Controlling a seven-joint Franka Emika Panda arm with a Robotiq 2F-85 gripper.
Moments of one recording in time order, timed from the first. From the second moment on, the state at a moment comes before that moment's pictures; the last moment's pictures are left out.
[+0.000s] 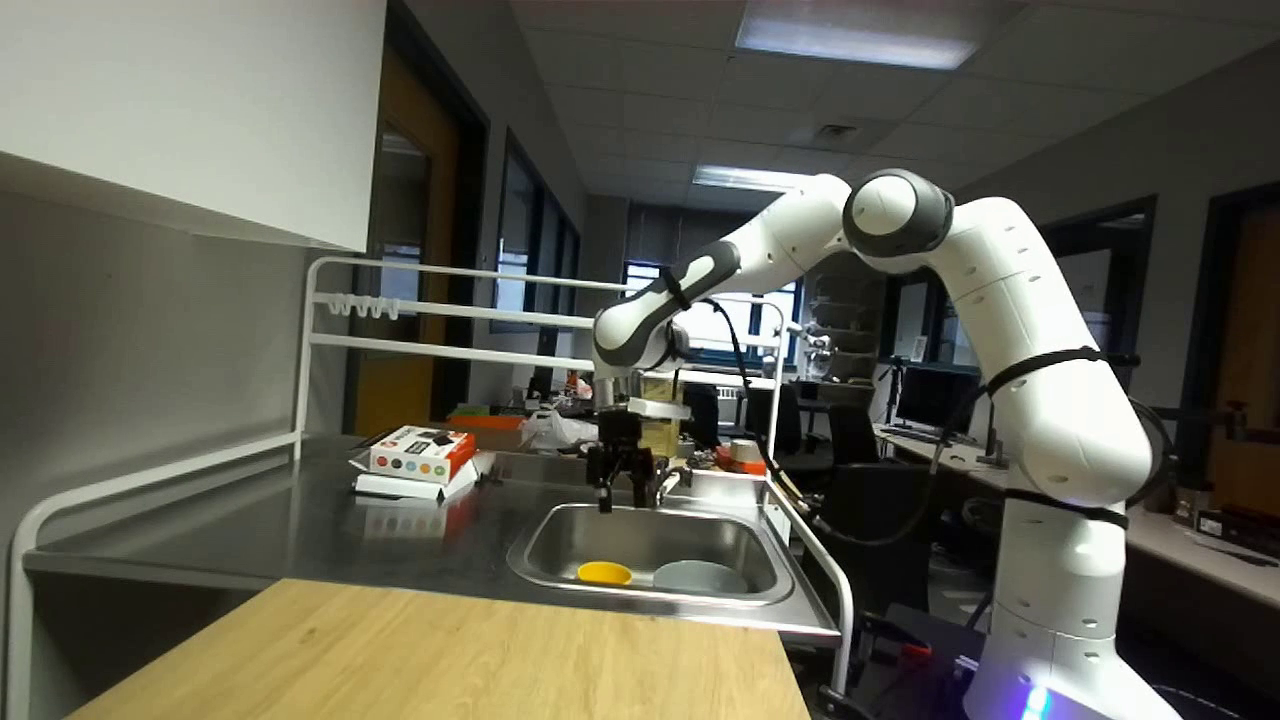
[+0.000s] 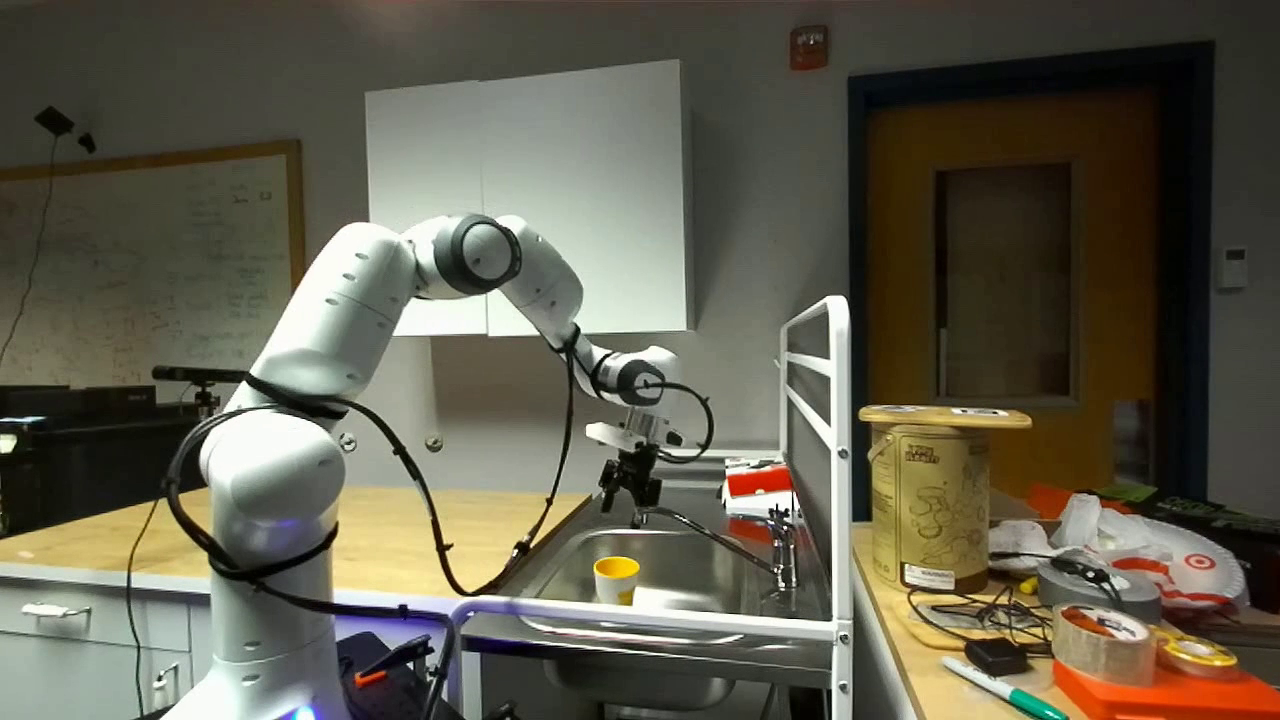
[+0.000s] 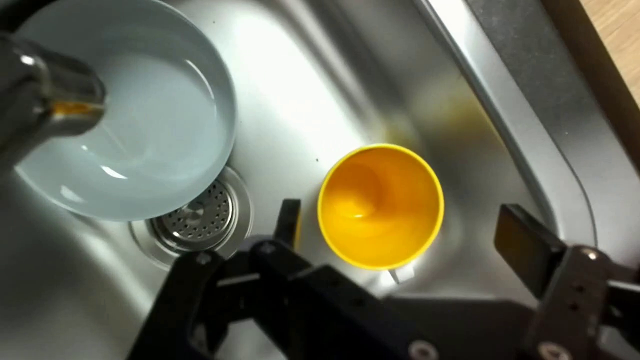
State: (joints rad) arm -0.03 0.46 0.04 -1.81 0.12 1.99 -0.01
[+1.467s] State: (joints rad) arm -0.06 0.71 0.00 -1.65 0.28 1.87 0.27
